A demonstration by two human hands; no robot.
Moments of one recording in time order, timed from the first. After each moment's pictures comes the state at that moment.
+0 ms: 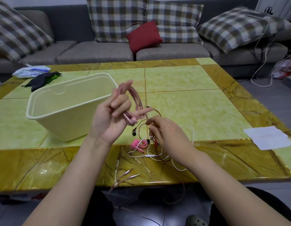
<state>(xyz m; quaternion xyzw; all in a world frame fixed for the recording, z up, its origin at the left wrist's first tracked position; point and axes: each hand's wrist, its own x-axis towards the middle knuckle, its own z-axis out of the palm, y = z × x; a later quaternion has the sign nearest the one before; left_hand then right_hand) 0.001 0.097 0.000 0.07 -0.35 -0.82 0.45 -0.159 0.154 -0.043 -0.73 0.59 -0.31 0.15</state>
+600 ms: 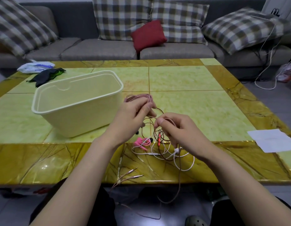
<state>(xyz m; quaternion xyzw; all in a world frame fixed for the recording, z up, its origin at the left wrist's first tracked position) -0.009 0.107 -0.010 0.37 -0.78 -0.32 0.39 -0.167 0.169 -0.011 -0.62 0.52 -0.43 0.40</state>
